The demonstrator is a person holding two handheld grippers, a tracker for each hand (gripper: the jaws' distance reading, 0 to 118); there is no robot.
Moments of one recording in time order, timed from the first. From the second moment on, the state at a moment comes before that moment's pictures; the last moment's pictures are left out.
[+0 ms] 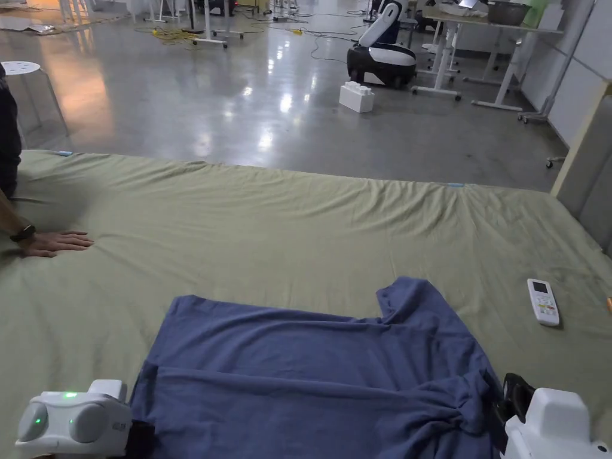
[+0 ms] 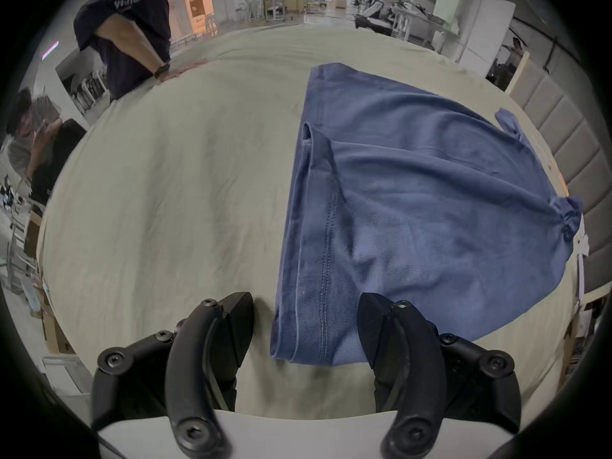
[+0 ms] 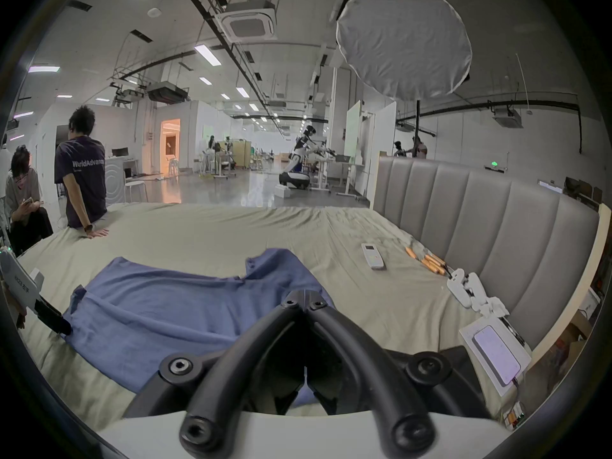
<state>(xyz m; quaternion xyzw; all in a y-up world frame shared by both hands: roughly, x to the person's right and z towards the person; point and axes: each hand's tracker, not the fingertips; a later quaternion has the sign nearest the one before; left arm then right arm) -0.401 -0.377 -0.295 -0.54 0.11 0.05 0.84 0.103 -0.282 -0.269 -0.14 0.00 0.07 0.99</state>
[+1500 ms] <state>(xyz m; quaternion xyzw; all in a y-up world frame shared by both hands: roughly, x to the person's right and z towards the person) -0.407 -0.314 -0.267 -0.47 0.07 0.07 0.88 0.139 -0.326 -0.354 -0.46 0.06 0.08 0.88</state>
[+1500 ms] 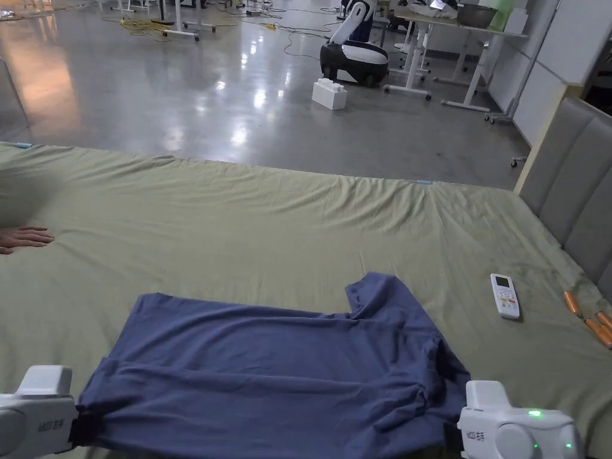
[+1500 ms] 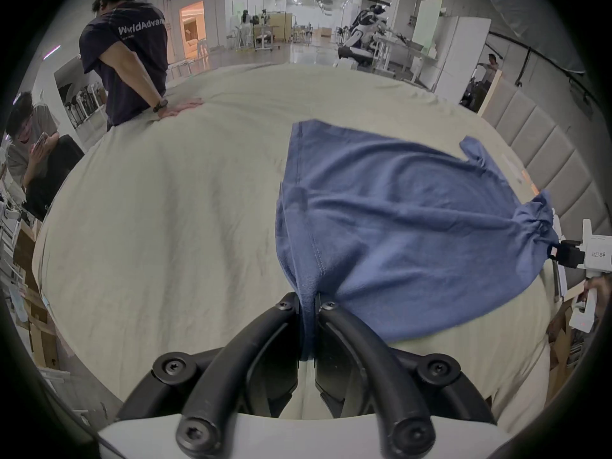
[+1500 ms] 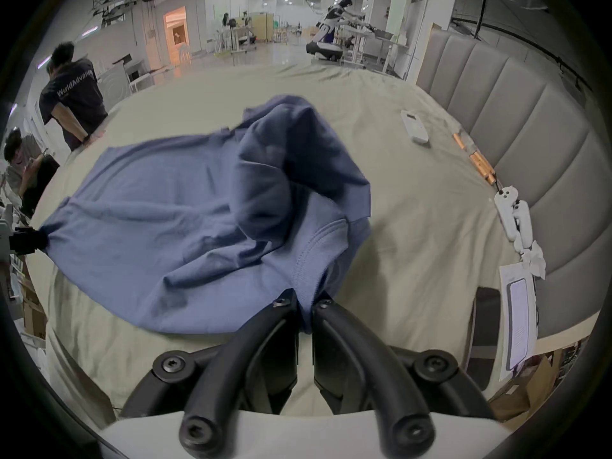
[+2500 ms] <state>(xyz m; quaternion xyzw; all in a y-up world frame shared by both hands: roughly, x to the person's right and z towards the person) -0.402 -0.368 -0.157 -0.53 0.08 0.10 0.84 0.151 -0.388 -0.238 -0.53 0.06 0.11 0.84</state>
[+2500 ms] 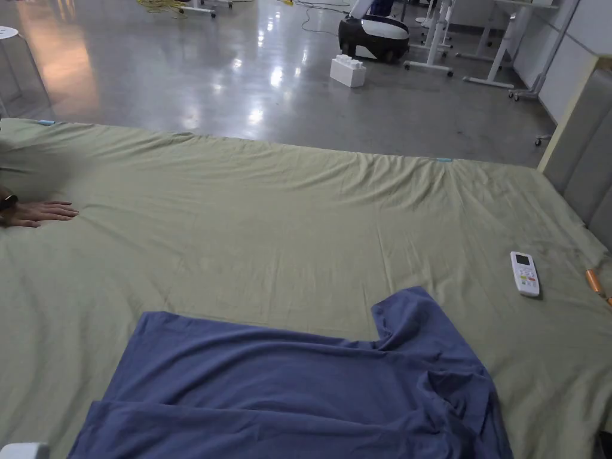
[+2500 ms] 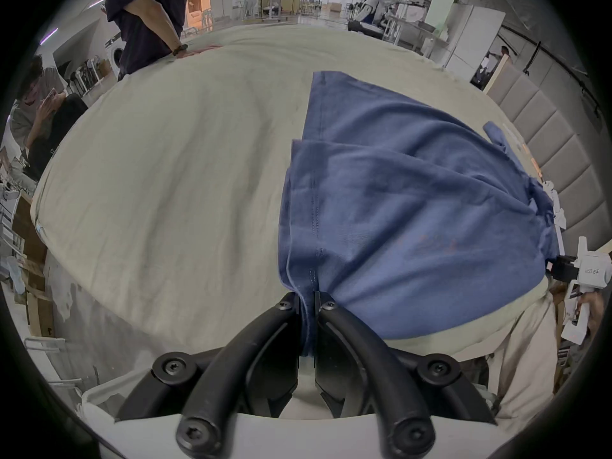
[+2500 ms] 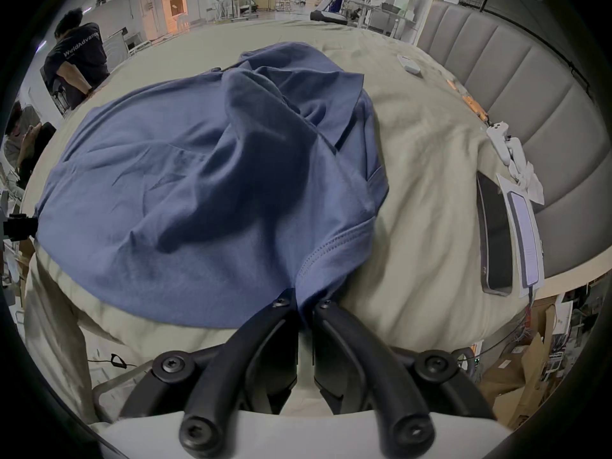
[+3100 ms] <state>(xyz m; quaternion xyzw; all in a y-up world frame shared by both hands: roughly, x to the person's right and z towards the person) -0.344 -0.273 -0.212 -0.28 0.08 0.00 0.96 0.082 -0.260 -0.262 -0.23 0.06 0.08 0.97</state>
